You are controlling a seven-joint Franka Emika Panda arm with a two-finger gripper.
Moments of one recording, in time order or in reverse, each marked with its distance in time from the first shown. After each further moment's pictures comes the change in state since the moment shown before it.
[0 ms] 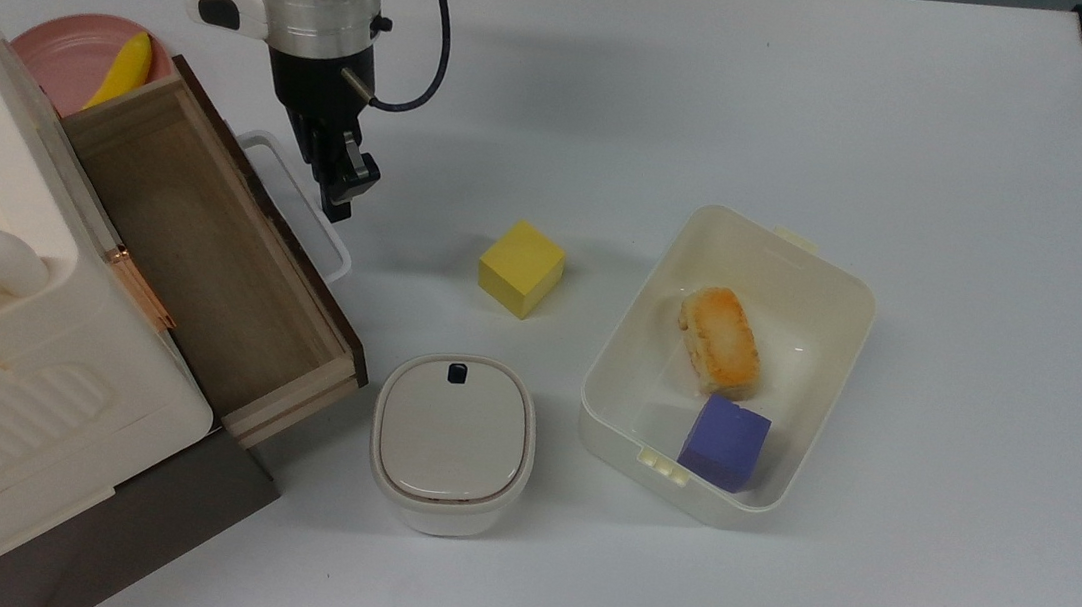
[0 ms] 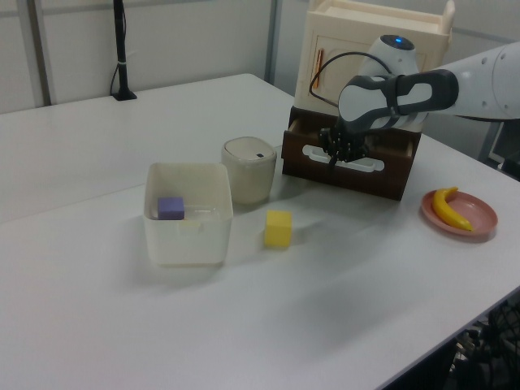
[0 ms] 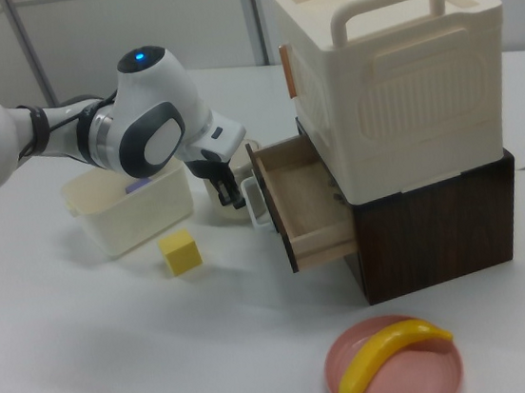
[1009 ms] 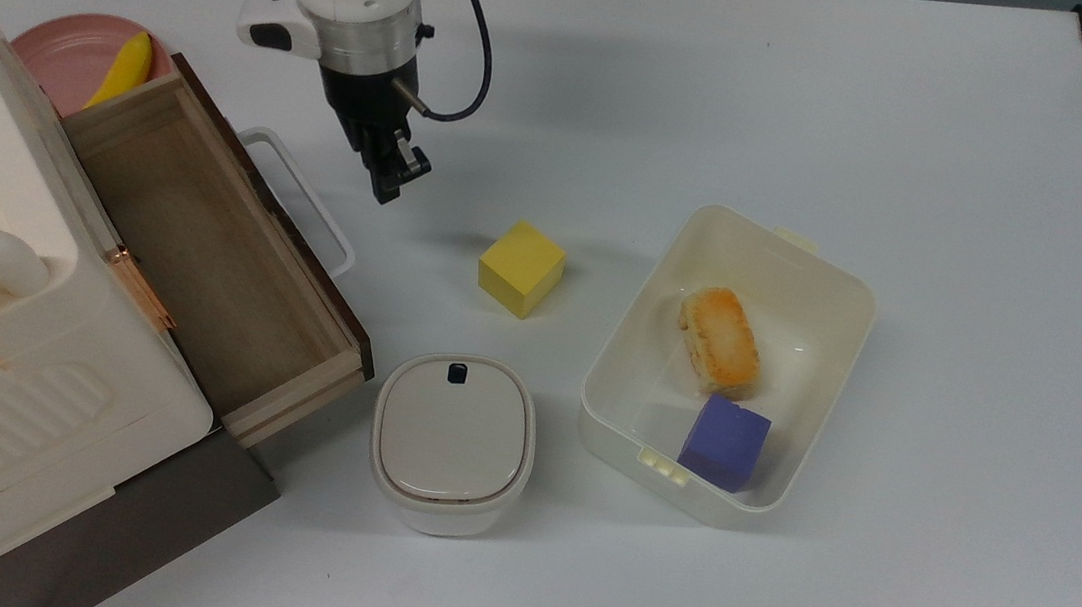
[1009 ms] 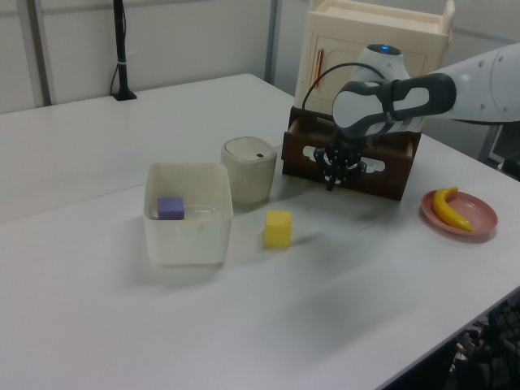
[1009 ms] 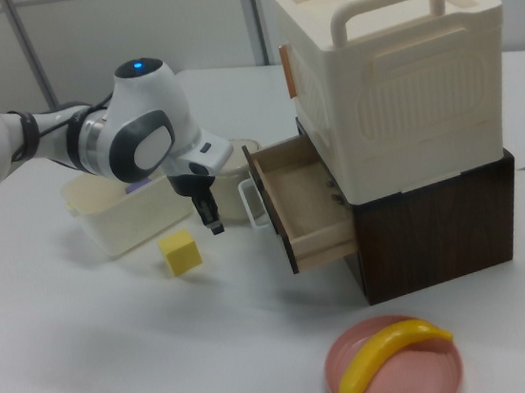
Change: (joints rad) arm 0.037 -0.010 0.002 -0.037 -0.002 -0.130 -0.035
